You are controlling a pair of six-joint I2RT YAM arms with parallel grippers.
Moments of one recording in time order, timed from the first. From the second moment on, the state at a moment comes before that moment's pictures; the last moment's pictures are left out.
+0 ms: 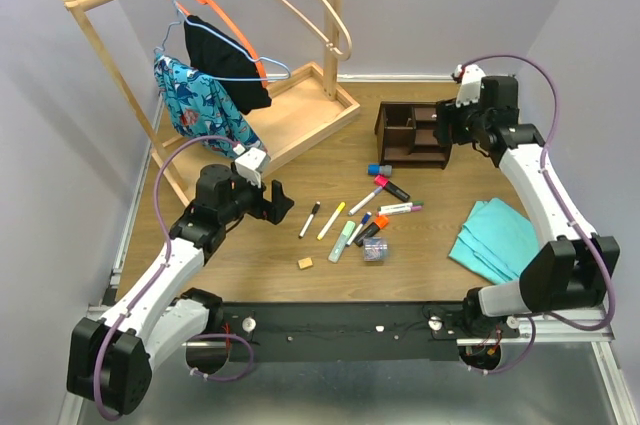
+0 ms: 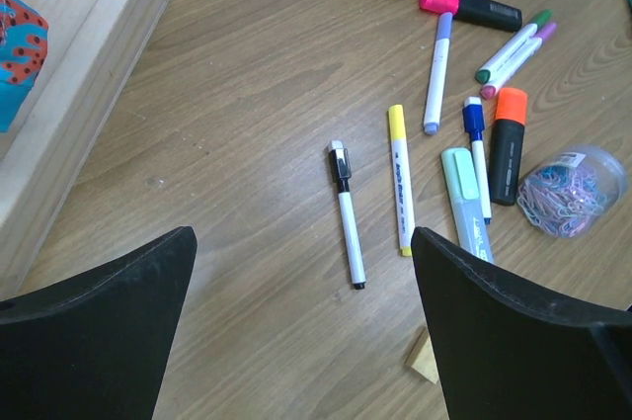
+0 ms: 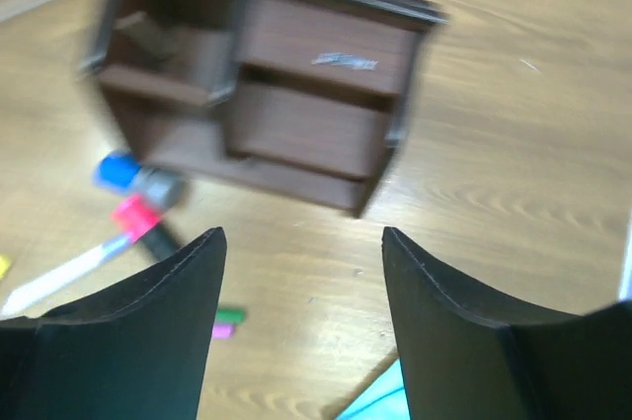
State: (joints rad) left arm -0.32 0.91 0.53 -0.05 0.38 -0.10; right arm 0.08 1.44 1.29 -0.49 -0.06 -0.12
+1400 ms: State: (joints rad) left arm -0.65 1.16 0.92 -0.49 0.51 0.42; right arm 0.33 1.25 1.14 -0.68 -0.34 -0.08
